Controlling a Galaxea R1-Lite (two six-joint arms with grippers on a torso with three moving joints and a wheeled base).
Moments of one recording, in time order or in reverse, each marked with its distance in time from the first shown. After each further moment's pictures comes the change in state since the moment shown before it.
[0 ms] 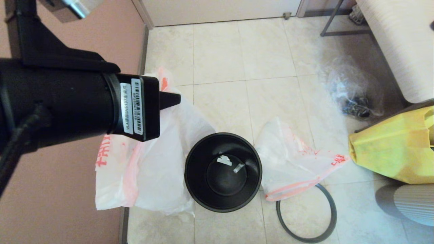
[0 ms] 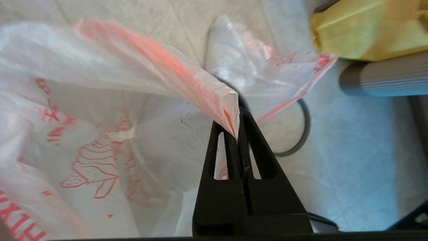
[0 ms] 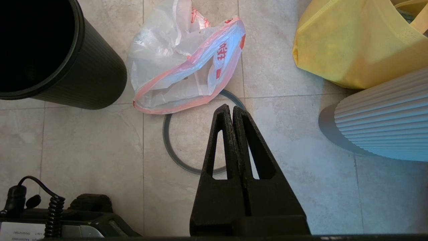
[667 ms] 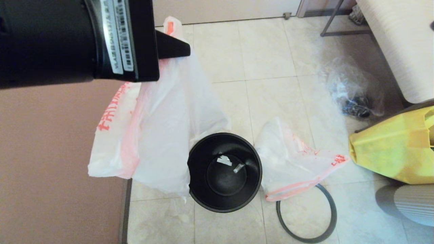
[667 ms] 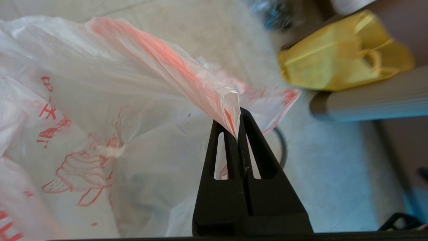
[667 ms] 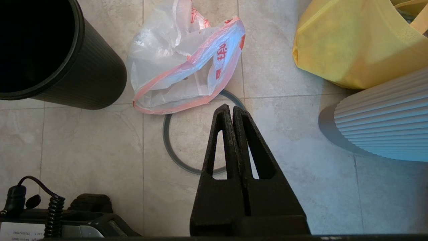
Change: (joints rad) left arm -0.075 0.048 -0.199 0.010 -0.001 0.060; right arm 0.000 0.000 0.000 0.000 0.000 0.000
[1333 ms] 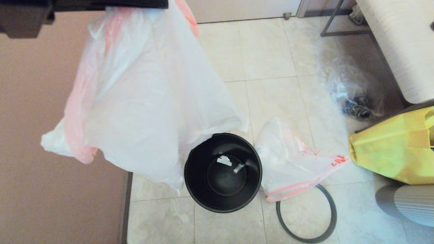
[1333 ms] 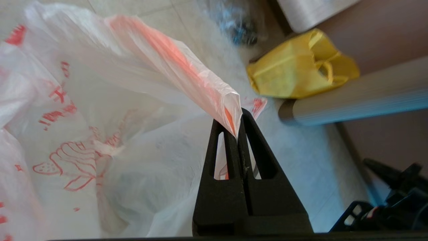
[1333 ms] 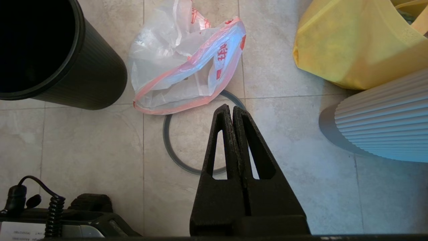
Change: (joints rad) left arm -0.125 -0.049 -0.119 0.101 0.021 -0.003; right arm 0.000 0.000 0.000 0.000 0.000 0.000
